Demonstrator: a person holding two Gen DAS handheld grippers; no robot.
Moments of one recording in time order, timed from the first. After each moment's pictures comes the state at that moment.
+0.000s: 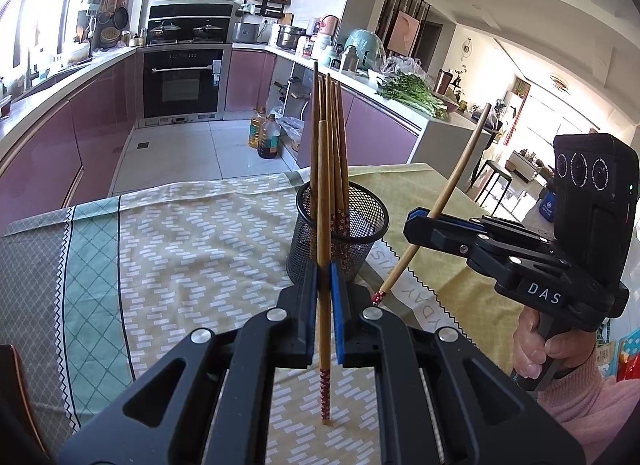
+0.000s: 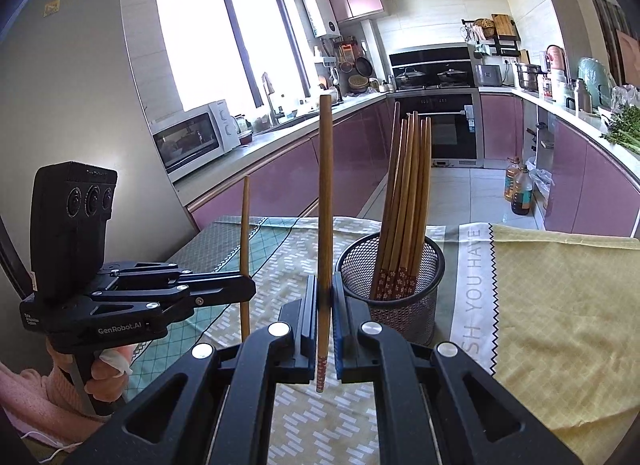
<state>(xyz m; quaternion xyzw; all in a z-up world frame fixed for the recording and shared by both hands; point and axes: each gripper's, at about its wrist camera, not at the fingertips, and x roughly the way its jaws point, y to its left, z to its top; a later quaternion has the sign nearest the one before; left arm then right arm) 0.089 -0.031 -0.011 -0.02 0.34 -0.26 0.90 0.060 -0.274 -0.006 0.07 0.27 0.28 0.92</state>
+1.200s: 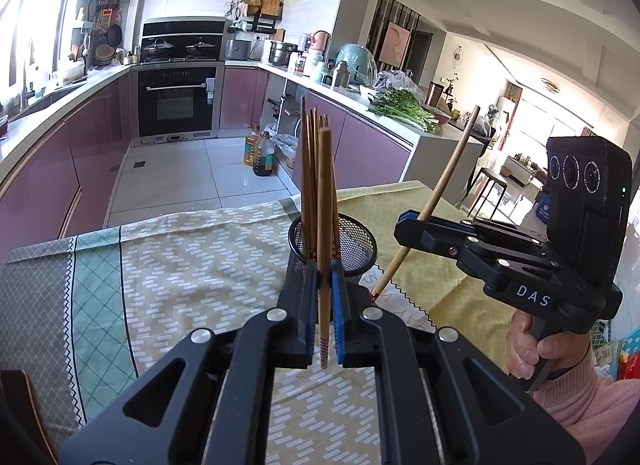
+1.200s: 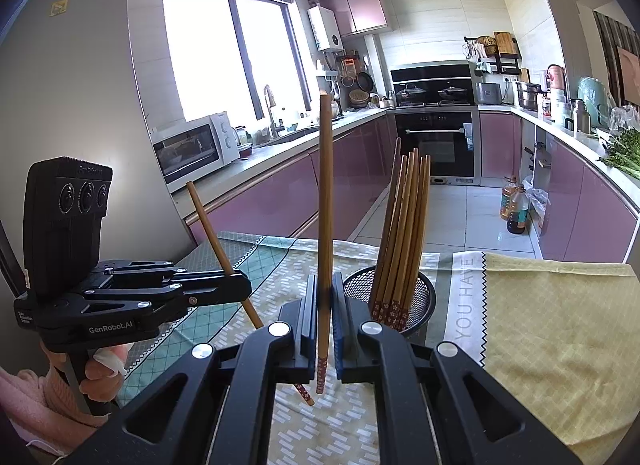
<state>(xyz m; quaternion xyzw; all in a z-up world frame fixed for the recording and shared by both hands) 0.089 -0.034 0.014 -0.02 0.31 -0.27 0.91 0.067 -0.271 0.012 0.05 0.25 0.27 0.93</state>
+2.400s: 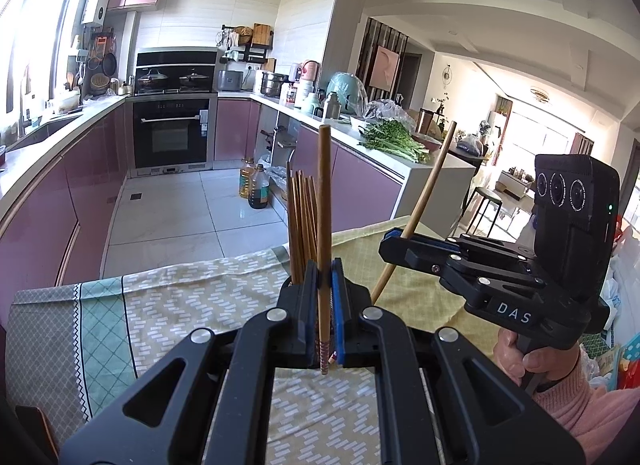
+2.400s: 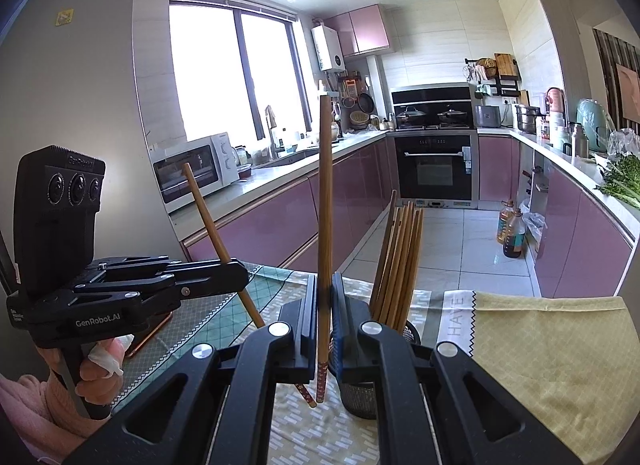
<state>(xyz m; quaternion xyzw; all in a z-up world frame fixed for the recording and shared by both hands) 0.096 -0.038 0.050 -0.01 0.25 -0.29 0.92 0.076 -0.275 0.044 0.05 0.21 0.27 0.94</state>
